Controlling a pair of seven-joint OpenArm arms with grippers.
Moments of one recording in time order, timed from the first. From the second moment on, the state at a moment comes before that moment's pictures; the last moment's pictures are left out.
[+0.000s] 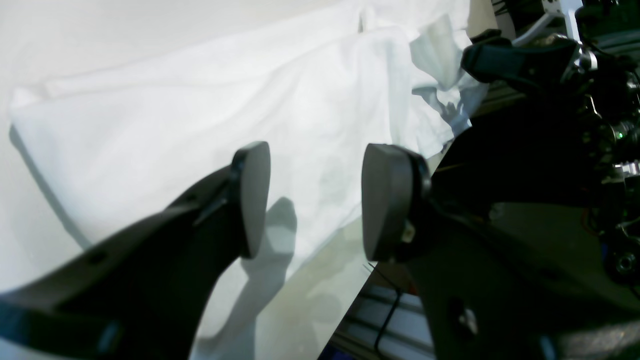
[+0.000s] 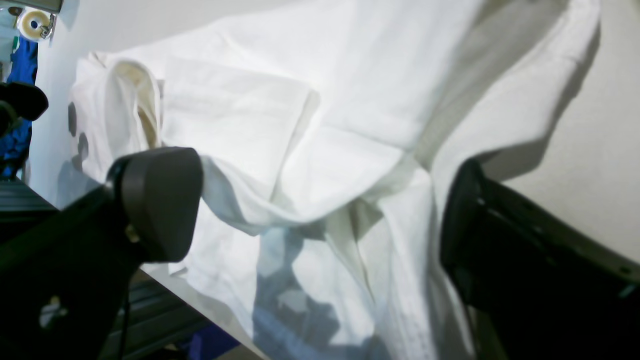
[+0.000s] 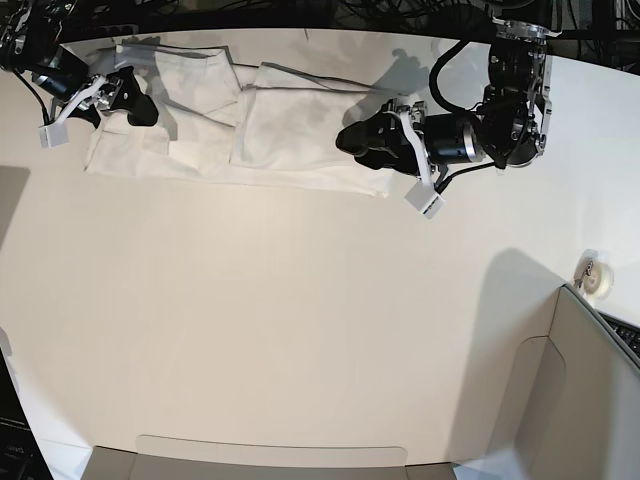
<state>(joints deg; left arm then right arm) 6.3 -18.0 2.2 101.5 -67.3 -24.3 70.8 -21.9 14.7 39.2 92.2 65.1 38.6 -71.5</state>
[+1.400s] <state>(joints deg) 16.9 -23.7 2.1 101.6 -49.3 -24.3 61.9 -15.6 20.3 42.8 91.6 59.1 39.0 -77.5</state>
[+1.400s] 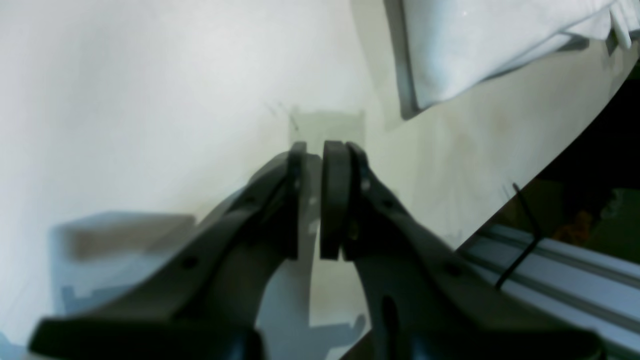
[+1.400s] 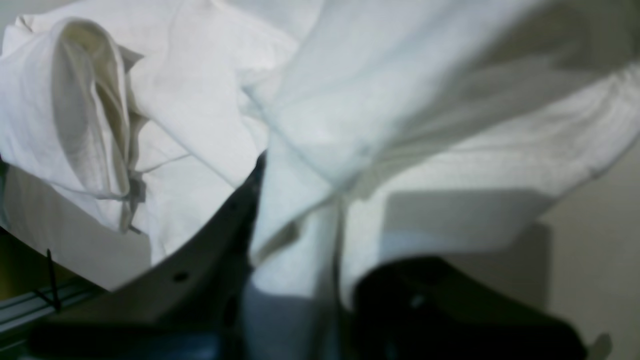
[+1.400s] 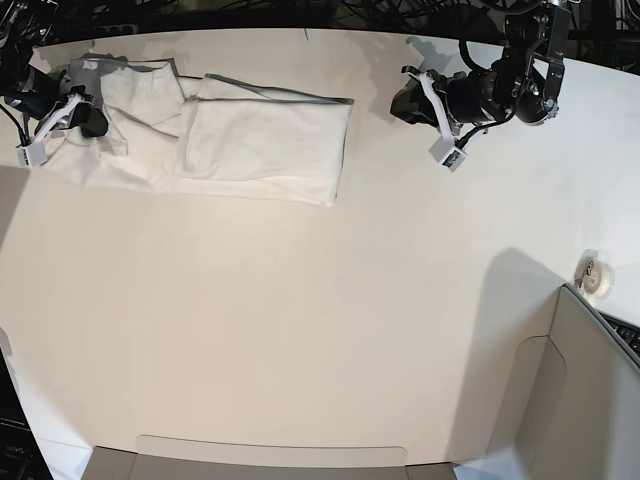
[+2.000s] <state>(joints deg) 16.4 -20.8 2.4 101.4 -48.3 -15.6 56.6 -16.1 13.4 41.1 117.8 61.5 39.0 -80.0</state>
